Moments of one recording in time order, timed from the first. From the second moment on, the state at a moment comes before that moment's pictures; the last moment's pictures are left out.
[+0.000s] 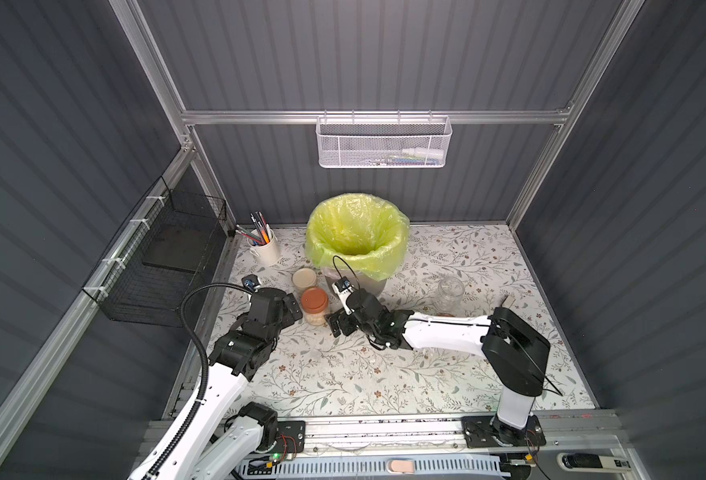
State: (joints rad) left arm -0.40 0.81 0.80 -0.72 -0.43 -0.59; right arm 1.04 1.87 1.20 0.10 0.20 0.25
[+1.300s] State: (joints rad) left arm -0.40 0.69 0.74 -0.76 -0.45 -0.65; right arm 1.04 2.26 1.61 0.07 0.17 0.22
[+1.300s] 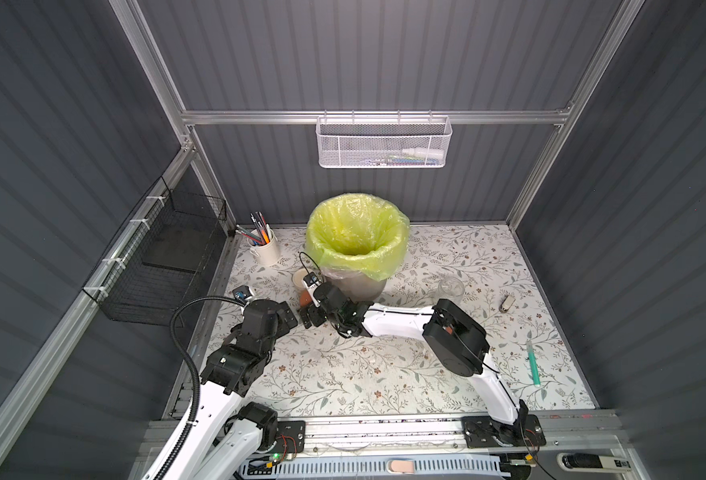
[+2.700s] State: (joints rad) left arm -0.40 0.60 0.74 -0.65 -0.22 -0.48; right arm 1.06 1.98 1.37 -0.06 0.13 0.31
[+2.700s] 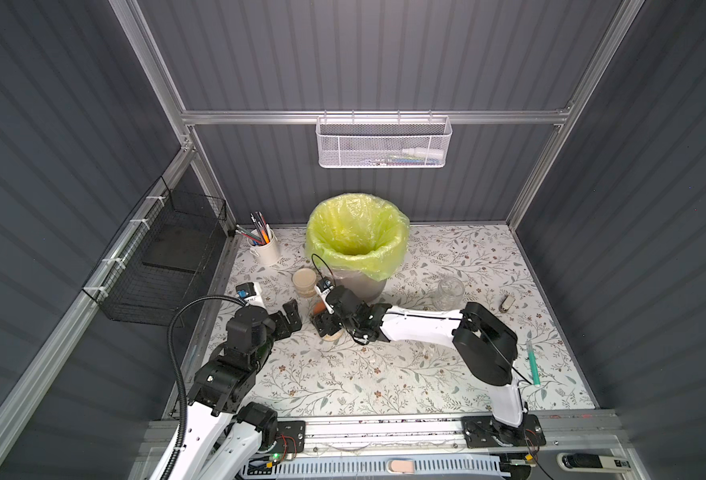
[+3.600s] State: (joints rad) left arm -0.58 0.75 0.68 -0.37 0.26 -0.37; right arm 0.97 1.24 1.02 -0.42 0.29 0.50
